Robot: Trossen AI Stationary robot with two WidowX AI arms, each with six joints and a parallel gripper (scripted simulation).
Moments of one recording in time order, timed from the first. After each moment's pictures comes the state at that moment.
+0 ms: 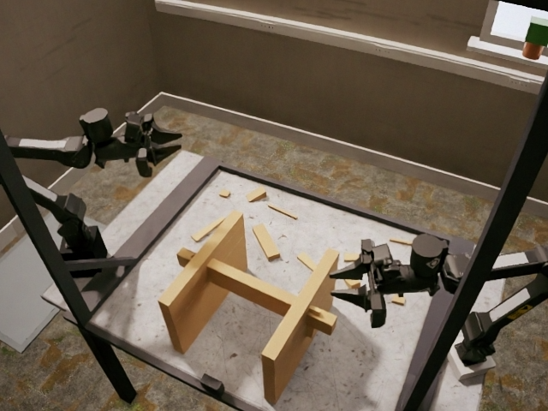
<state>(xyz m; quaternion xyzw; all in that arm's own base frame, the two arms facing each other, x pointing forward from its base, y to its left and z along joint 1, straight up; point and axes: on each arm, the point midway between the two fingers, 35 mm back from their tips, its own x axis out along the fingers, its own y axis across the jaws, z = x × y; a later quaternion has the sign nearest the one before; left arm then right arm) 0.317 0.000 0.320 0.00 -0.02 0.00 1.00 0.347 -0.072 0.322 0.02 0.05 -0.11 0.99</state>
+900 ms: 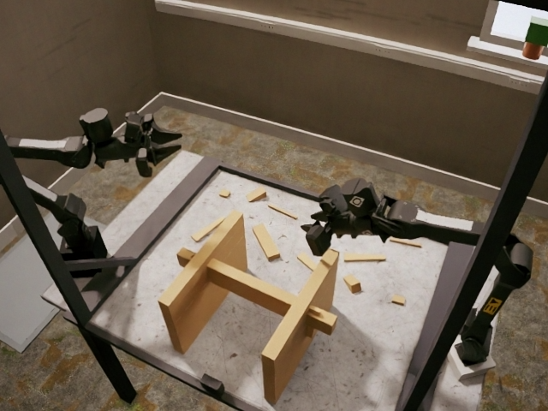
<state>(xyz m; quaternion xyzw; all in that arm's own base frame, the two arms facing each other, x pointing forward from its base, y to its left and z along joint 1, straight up) 0.317 0.000 0.320 0.00 -0.02 0.00 1.00 0.345 -0.287 0.280 0.11 0.23 -0.38 0.89</state>
